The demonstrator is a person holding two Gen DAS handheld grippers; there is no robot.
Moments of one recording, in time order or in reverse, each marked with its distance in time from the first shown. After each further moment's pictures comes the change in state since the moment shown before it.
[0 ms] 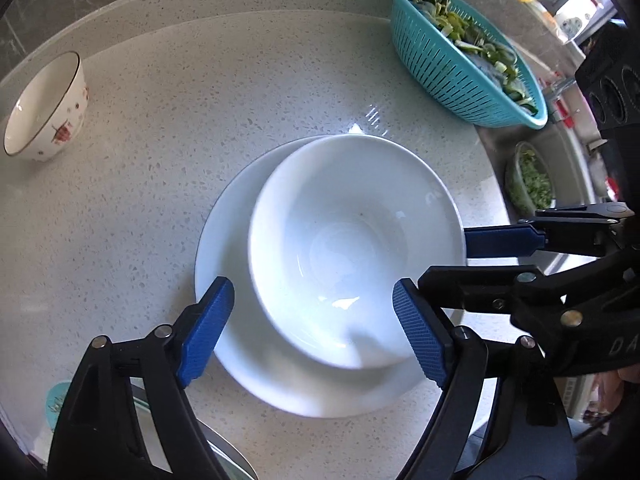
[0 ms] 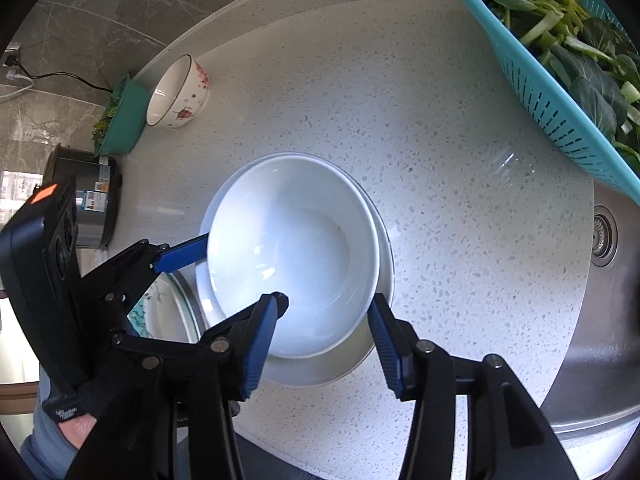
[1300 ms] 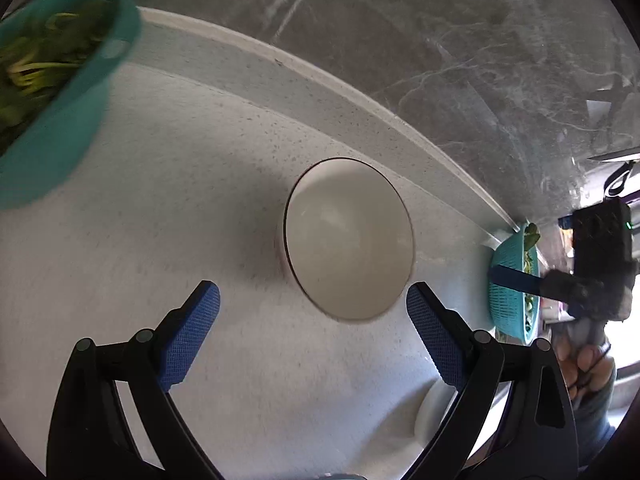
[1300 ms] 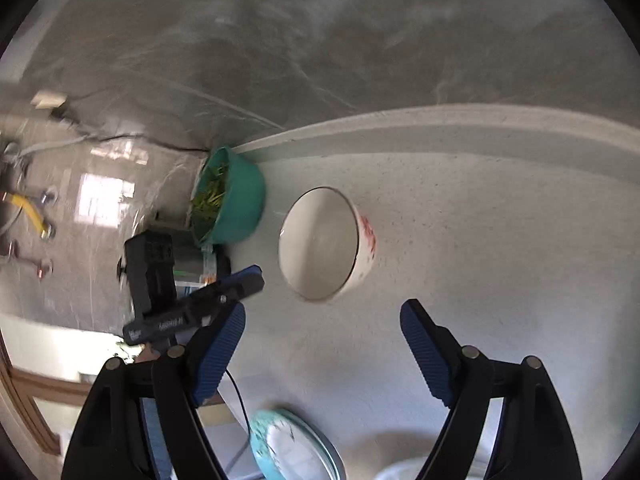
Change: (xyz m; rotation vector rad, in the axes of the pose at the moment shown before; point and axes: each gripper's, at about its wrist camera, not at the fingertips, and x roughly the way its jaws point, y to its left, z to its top) left arm -0.088 0.336 0.056 -0.456 -0.196 -0.195; right arm 0.031 0.111 0.196 -0.077 -0.058 0.359
